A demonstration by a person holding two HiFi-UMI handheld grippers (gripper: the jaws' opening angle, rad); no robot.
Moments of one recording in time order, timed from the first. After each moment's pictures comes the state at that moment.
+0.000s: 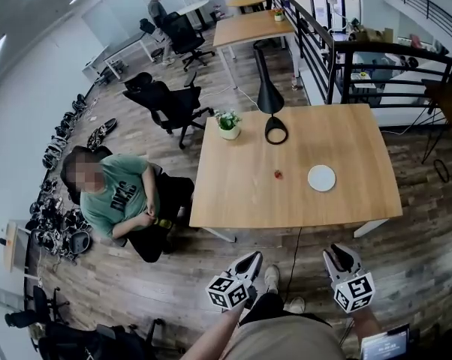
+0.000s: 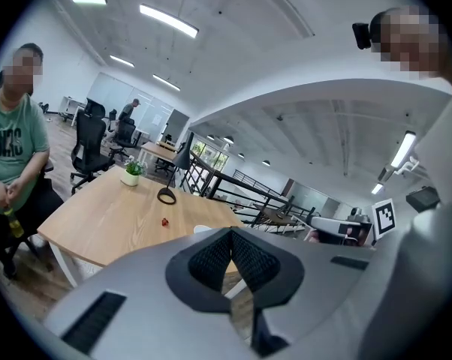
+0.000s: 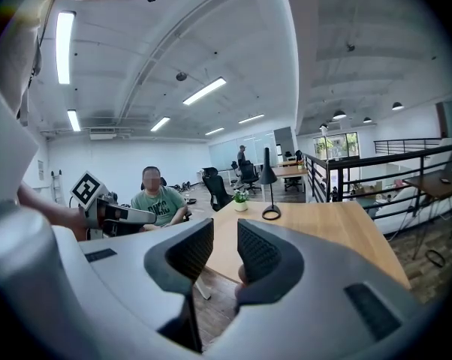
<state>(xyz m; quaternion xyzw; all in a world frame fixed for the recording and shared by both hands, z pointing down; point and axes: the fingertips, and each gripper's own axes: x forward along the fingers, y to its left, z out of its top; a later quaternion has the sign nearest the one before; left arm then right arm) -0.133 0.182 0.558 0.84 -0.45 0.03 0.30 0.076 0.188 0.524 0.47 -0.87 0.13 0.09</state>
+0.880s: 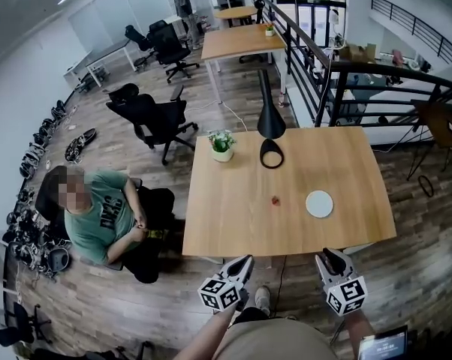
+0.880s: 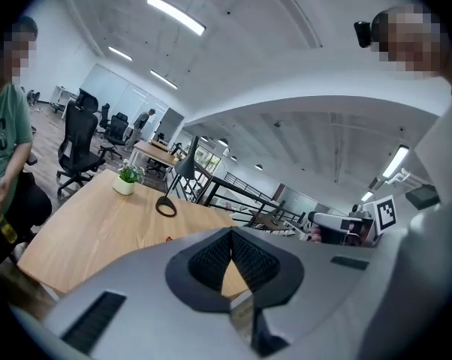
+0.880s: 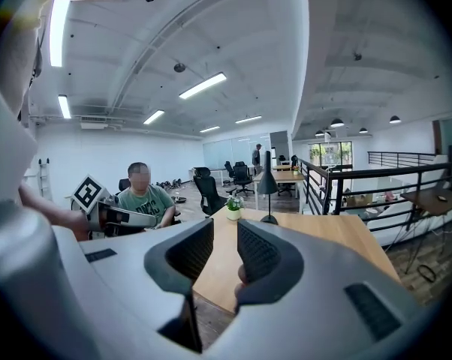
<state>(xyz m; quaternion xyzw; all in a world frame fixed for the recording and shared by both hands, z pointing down) -0.198 0.065 0.565 0.86 -0.41 0.00 0.30 0.011 0.084 0.508 0.50 -0.85 0.11 0.11</state>
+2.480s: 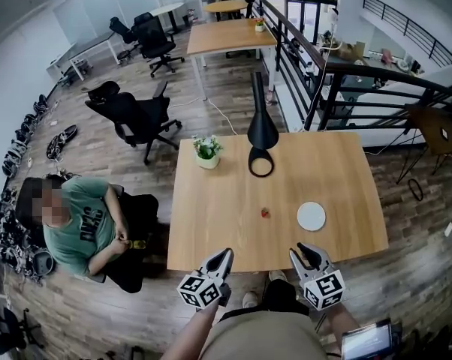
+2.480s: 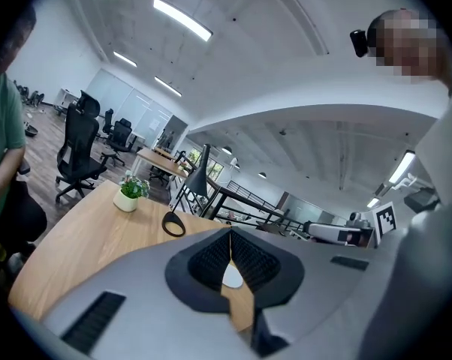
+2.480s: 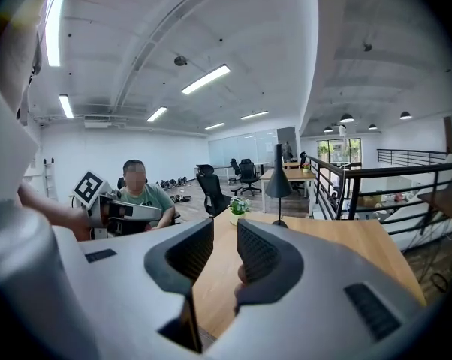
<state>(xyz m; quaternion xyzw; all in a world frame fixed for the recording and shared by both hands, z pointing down) -0.235 -0.041 0.560 0.86 -0.43 -0.02 0.29 -0.045 -0.024 0.523 0.47 -0.87 0.11 0.12</state>
